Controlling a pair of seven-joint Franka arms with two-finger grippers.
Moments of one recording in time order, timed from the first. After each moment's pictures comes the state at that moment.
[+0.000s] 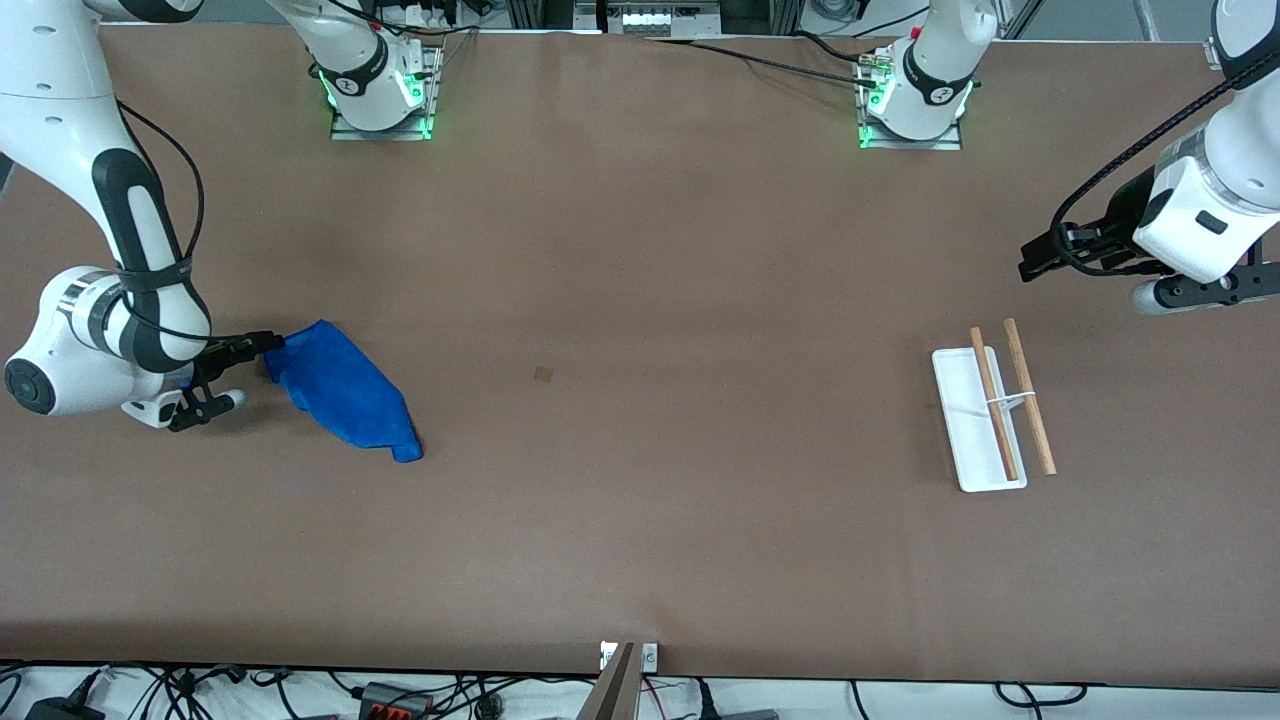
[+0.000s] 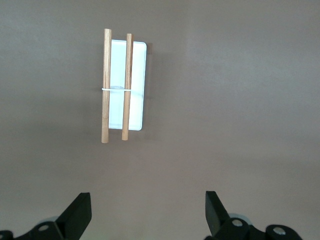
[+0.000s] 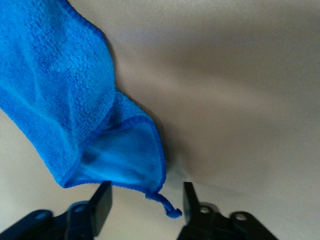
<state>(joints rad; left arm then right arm) -0.03 0.06 -0.05 -1.59 -0.05 1.57 -0.26 -0.16 0.68 -0.09 -1.71 0.12 1.90 -0.64</state>
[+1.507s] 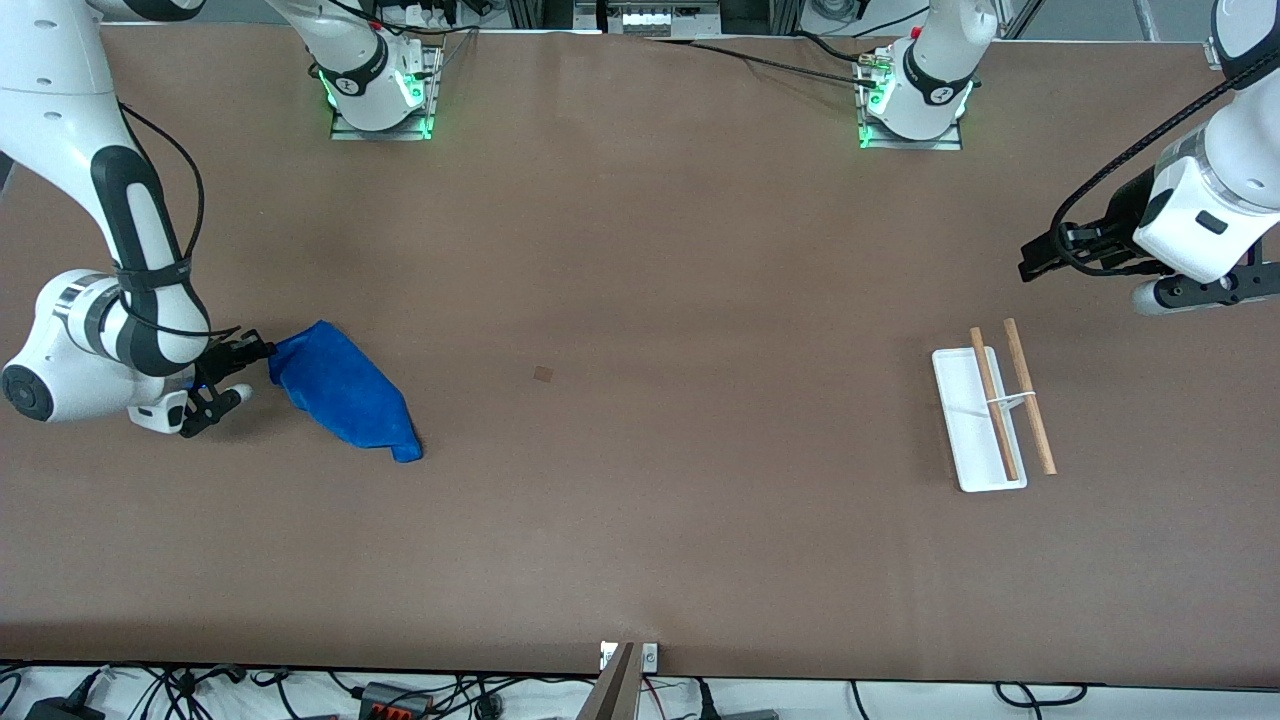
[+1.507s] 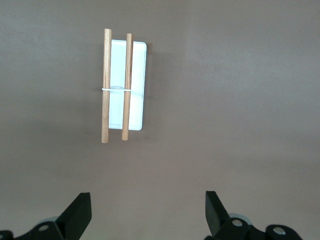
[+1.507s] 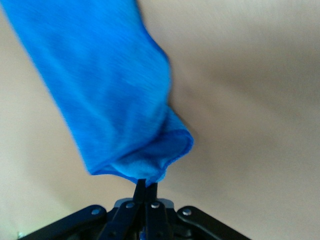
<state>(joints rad) -0.03 0.06 -0.05 -1.59 -0.05 1.57 -0.26 -0.12 0.65 -0.08 -1.64 0.12 1.80 -0.80</state>
